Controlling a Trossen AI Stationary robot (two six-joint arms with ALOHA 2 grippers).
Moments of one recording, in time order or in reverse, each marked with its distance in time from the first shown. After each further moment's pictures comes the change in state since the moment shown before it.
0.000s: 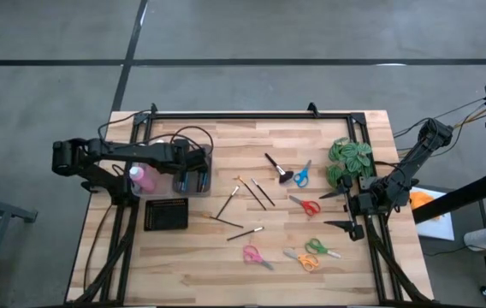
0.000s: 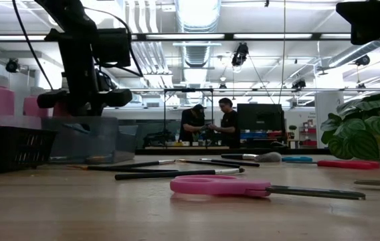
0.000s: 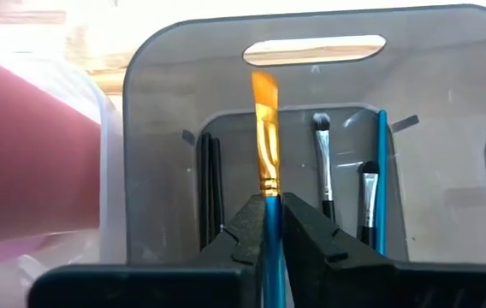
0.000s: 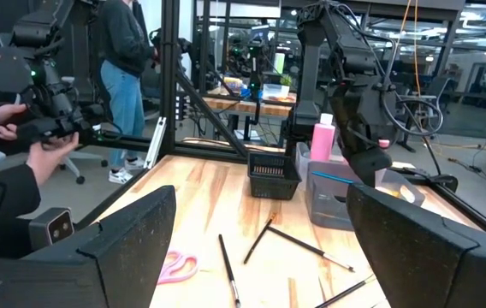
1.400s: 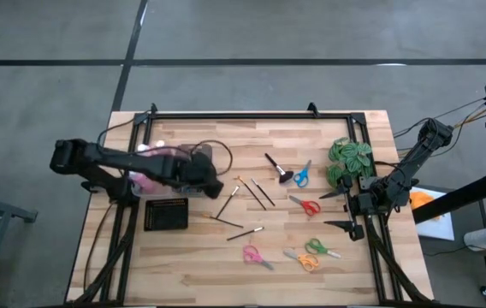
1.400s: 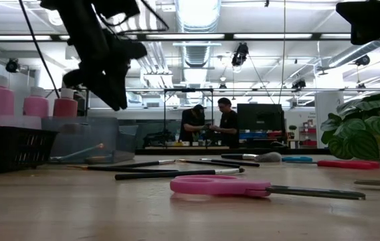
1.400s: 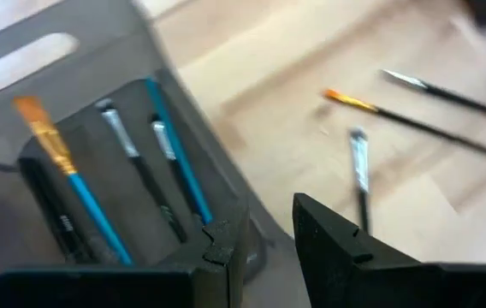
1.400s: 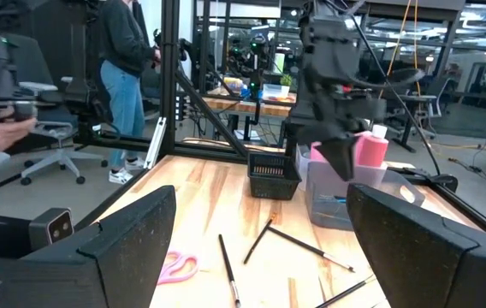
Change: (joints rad) left arm -0.270 0.000 0.161 0.044 0.073 0.296; right arm 0.000 0.000 0.000 0.000 0.000 0.001
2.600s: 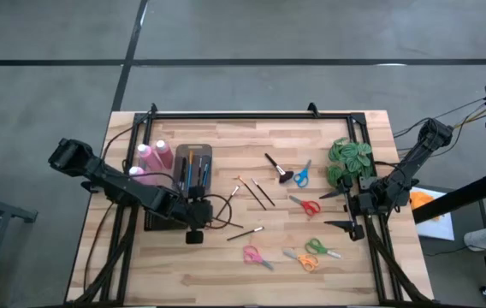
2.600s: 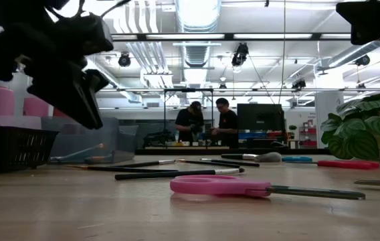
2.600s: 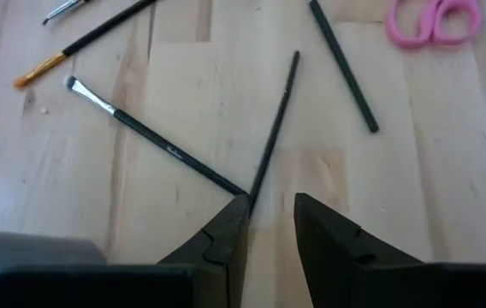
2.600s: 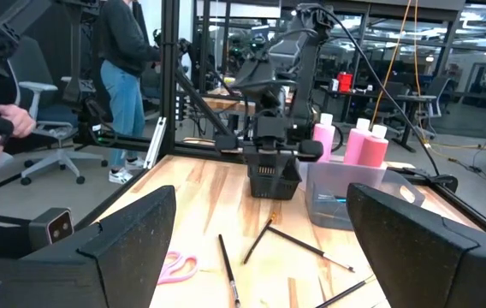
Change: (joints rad) left arm -0.337 0.000 -0.255 0.452 0.131 0.650; right arm 0.000 0.000 0.000 0.000 0.000 -0.001
